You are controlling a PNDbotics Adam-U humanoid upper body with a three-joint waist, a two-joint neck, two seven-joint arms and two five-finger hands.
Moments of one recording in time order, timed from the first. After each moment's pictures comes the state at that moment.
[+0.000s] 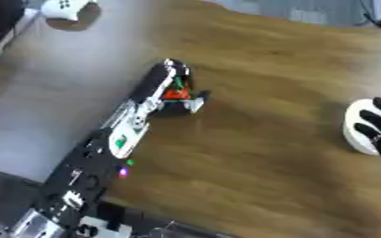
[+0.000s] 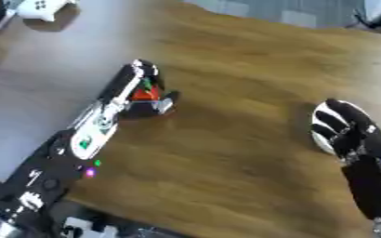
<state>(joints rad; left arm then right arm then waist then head) -0.50 0.36 -0.16 -1.22 -0.67 -0.31 0.27 -0.10 -0.19 0.12 -1.86 -0.31 -0.24 0.54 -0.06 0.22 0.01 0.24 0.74</state>
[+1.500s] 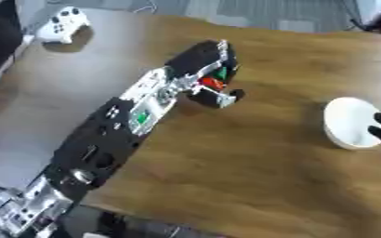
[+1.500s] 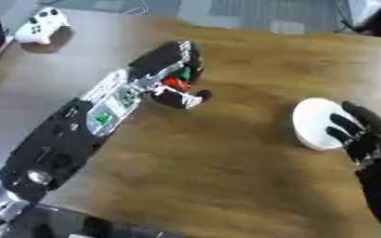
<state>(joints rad) -0.70 0.41 -0.35 -1.41 -0.72 -0.29 -0.05 -0.07 -0.23 0.09 -1.84 -0.31 -0.25 0.51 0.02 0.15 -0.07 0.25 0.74</state>
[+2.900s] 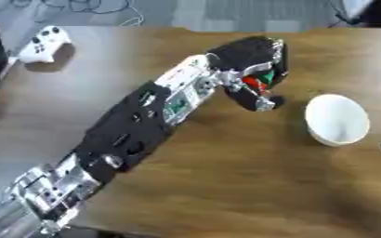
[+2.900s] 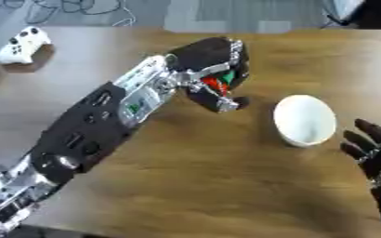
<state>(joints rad) -0.82 0.38 -0.42 -1.37 -0.75 -0.36 -0.12 -0.08 -0.25 0.09 -1.83 -0.30 -0.24 0.52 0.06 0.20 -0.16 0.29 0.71</state>
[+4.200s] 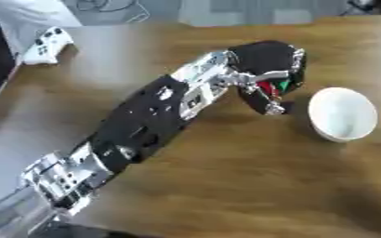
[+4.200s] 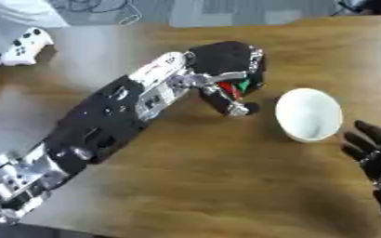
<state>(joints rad) -0.90 0.37 -0.47 -1.32 -0.80 -0.44 -0.16 -0.09 -0.26 0.10 -1.83 -0.27 -0.23 0.53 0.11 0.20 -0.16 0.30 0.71</state>
